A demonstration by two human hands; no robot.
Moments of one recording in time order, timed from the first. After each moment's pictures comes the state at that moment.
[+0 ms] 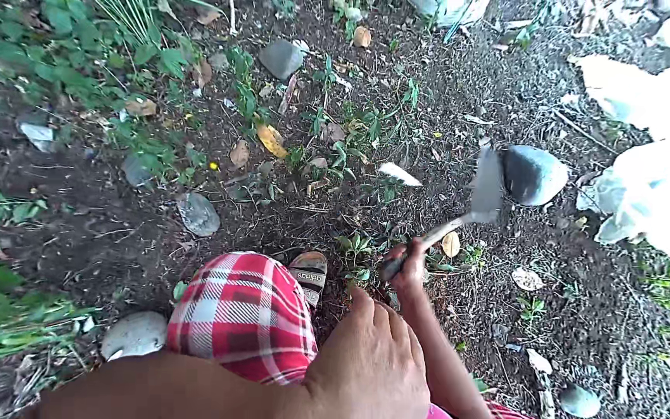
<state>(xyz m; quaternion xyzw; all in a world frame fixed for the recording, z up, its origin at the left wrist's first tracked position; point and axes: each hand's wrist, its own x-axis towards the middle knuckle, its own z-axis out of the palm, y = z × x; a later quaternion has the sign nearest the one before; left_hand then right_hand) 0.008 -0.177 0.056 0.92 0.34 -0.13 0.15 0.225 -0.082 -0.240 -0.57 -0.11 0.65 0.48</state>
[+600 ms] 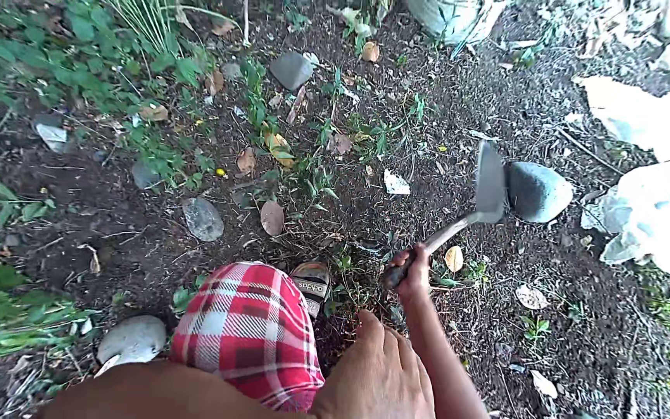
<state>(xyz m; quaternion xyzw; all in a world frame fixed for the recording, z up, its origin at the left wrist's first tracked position) 0.008 -0.177 0.053 0.93 0.31 -0.15 0.14 0.216 -0.062 -0.226 -0.59 -0.11 0.64 0.47</state>
